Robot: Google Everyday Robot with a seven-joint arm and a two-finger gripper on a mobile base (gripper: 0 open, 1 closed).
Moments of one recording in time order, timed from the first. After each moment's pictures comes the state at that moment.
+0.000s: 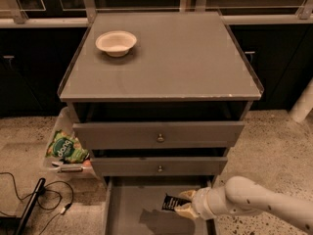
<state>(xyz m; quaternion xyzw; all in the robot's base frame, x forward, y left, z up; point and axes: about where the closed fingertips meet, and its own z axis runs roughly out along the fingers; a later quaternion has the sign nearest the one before) 0.424 -0.110 0.427 -0.48 0.79 0.27 0.27</state>
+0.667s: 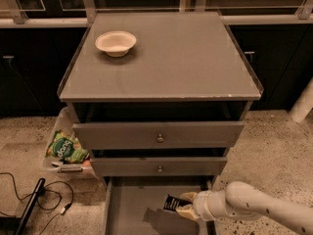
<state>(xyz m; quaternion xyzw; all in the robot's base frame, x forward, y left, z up) 0.431 -0.119 0.389 -0.46 0.80 0.27 0.28</state>
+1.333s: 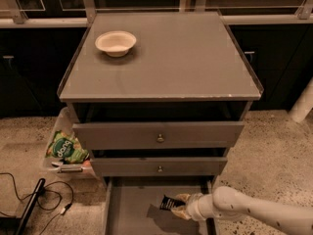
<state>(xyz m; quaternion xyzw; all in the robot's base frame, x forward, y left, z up) 0.458 -0.108 0.312 -0.47 0.80 0.24 0.29</state>
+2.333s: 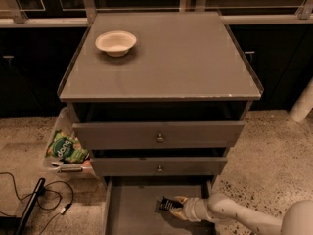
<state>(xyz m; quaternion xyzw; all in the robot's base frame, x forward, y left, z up) 0.495 -0.110 0.199 -0.48 0.78 0.24 0.32</state>
